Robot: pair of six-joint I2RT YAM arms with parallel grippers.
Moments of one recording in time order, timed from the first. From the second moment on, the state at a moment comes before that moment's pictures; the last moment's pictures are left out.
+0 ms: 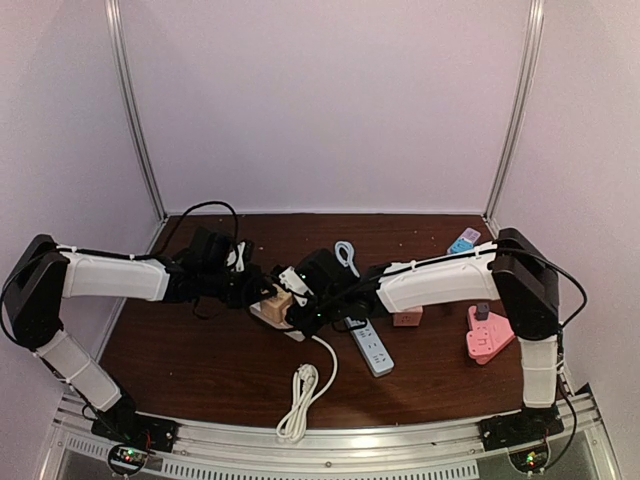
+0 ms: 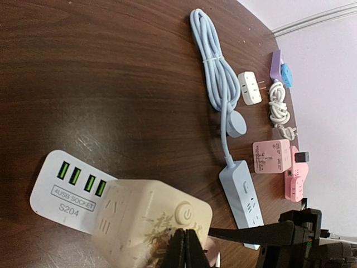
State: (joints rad) left arm -0.62 1.56 0.82 0.03 0.29 -0.79; right arm 1.04 2.05 1.44 -0.16 0.04 0.14
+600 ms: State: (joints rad) left arm -0.63 1.55 0.78 0.09 0.27 -0.79; right arm 1.05 2.05 1.46 -0.20 0.08 0.14
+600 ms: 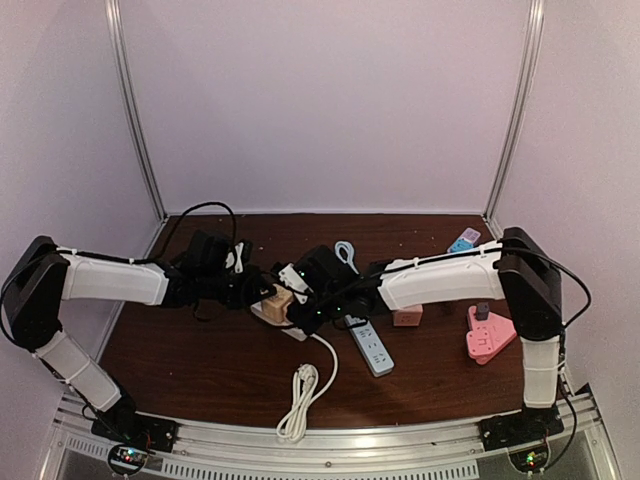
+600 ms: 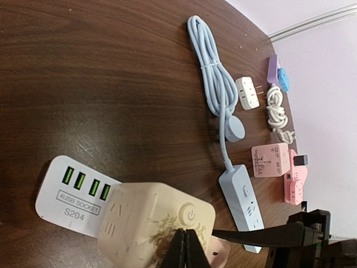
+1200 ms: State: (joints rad) left arm -0.64 1.56 0.82 0.04 0.25 -0.79; right arm 0.97 1.90 1.41 -0.23 0.11 0.19
